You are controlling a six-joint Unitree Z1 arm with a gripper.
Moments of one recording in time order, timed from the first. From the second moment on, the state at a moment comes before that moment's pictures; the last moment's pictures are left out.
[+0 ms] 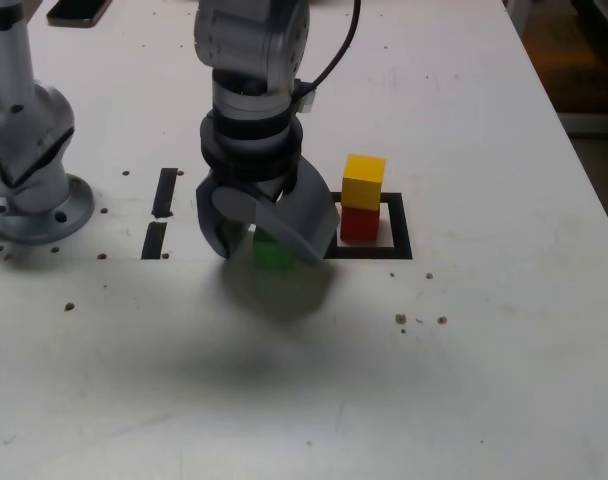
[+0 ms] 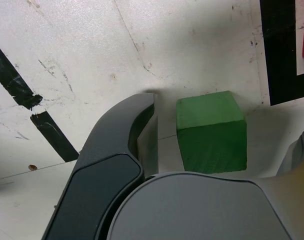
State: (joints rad) arm -0.32 1.78 -0.98 0.85 0.05 0.04
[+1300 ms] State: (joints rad) arm -0.32 1.68 -1.03 1.06 0.11 0.00
